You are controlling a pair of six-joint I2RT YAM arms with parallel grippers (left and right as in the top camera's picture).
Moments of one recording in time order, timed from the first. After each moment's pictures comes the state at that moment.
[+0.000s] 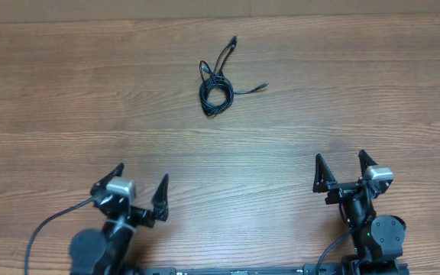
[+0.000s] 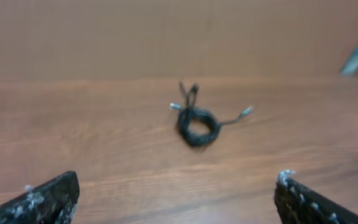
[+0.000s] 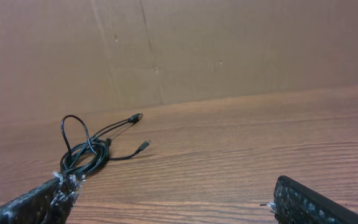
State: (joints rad) left arm -0.08 0.02 0.32 -0.46 0.20 -0.09; right arm 0.09 0.01 0.02 -0.03 -0.06 0.18
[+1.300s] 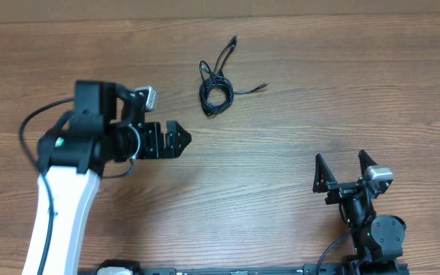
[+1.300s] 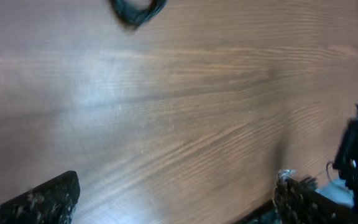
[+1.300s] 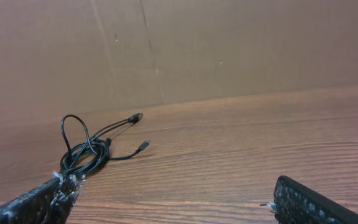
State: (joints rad) left arm -0.08 1.26 1.27 -1.10 0.51 -0.17; right arm 0.09 0.01 0.02 -0.03 -0.06 0.18
